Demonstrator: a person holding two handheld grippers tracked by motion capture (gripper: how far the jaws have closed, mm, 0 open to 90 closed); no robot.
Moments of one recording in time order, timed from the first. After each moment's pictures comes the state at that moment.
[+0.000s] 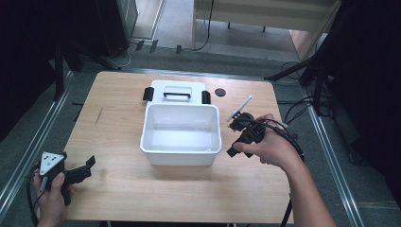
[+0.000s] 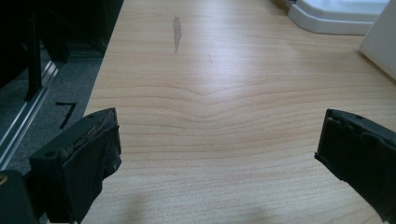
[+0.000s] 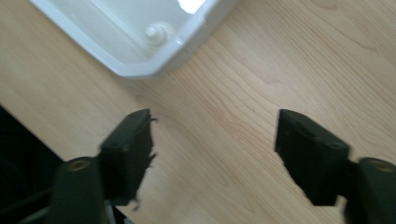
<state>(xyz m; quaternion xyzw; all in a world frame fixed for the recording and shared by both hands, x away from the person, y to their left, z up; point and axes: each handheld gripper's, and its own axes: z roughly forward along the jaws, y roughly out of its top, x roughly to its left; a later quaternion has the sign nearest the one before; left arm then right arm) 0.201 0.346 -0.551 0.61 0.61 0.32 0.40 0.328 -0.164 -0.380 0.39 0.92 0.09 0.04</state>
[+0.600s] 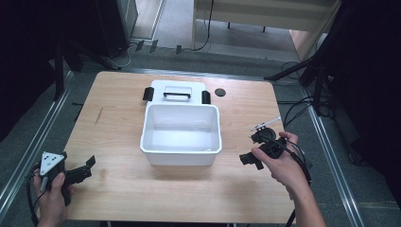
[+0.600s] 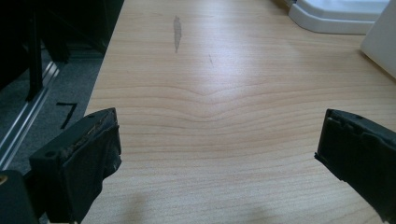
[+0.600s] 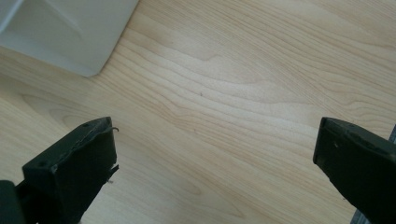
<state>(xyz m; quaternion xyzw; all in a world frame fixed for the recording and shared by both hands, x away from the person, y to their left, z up) 0.201 0.345 -0.551 0.61 0.60 0.32 0.40 0.305 -0.221 -0.422 0.50 0.85 0.15 0.12</state>
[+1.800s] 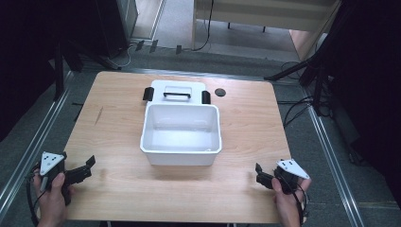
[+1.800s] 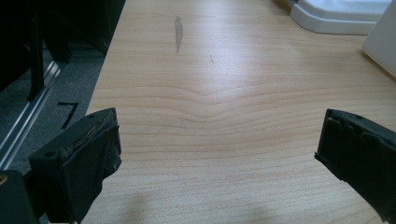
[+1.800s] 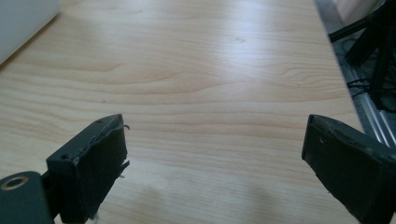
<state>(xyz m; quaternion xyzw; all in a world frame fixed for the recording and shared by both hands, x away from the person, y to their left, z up) 0.201 0.345 -0.551 0.61 0.61 0.32 0.40 0.244 -0.296 -0.539 0.55 0.68 0.37 0.32</state>
